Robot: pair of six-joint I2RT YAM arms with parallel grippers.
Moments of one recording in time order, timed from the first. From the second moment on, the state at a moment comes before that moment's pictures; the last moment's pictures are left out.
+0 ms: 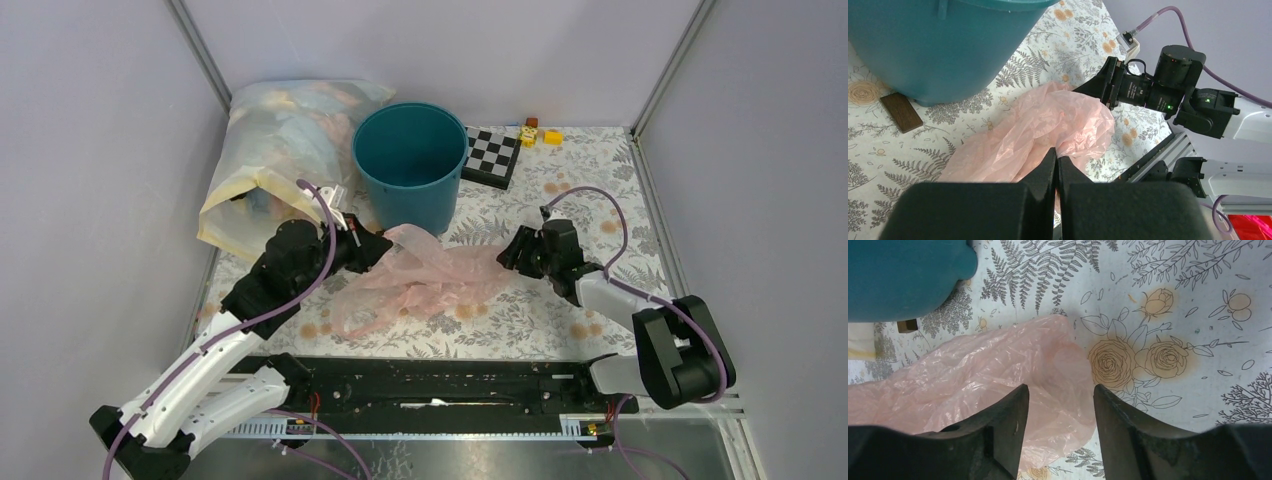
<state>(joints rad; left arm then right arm) -0.65 0.77 0.85 -0.33 0.09 -0.57 0.31 1.32 0.50 0.13 -0.16 0.60</state>
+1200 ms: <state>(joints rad) -0.65 0.81 1.01 -0.57 -0.22 -0.57 0.23 0.91 1.03 -0.77 0.27 0.64</state>
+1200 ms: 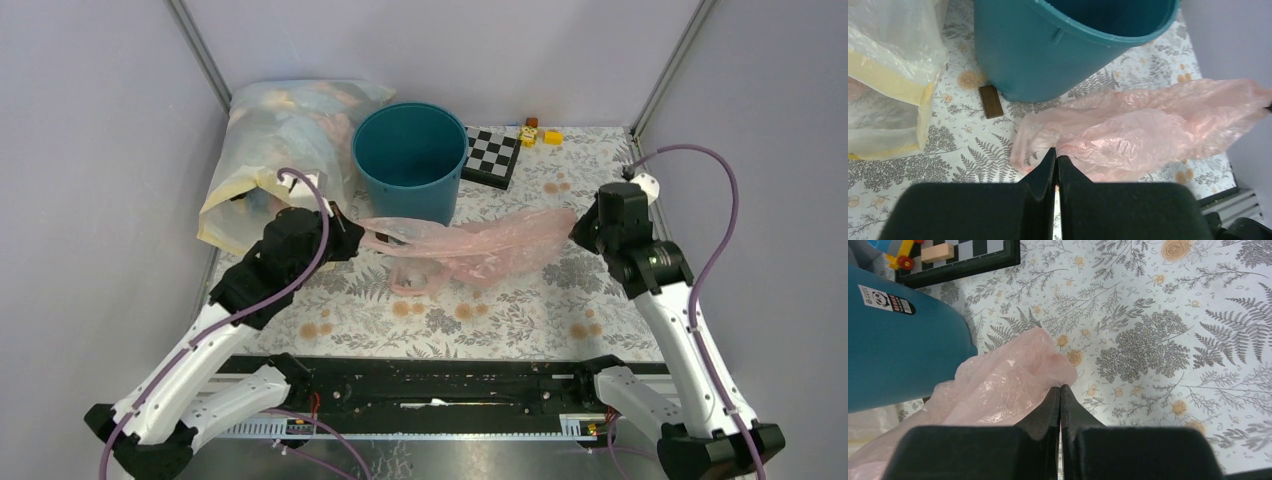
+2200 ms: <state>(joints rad) -0.47 0.93 0.94 -0.49 -0.05 -0.56 0.23 1.07 1.09 -0.67 -0.03 0.48</state>
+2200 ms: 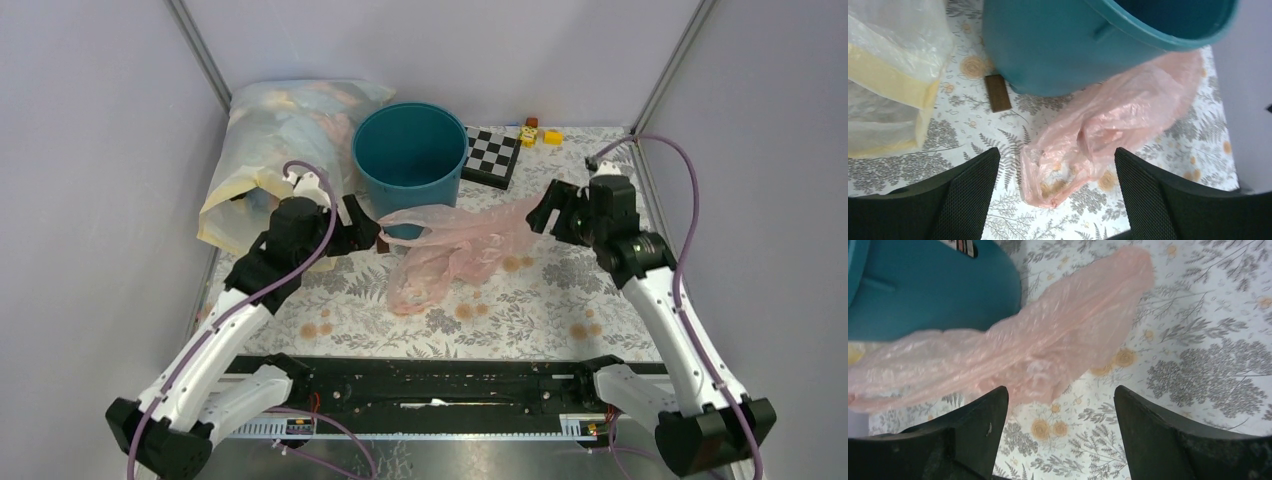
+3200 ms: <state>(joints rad) -0.98 0.93 0.63 -0.22 -0.02 -0.56 0.24 1.15 0.43 0.06 -0.36 0.79</state>
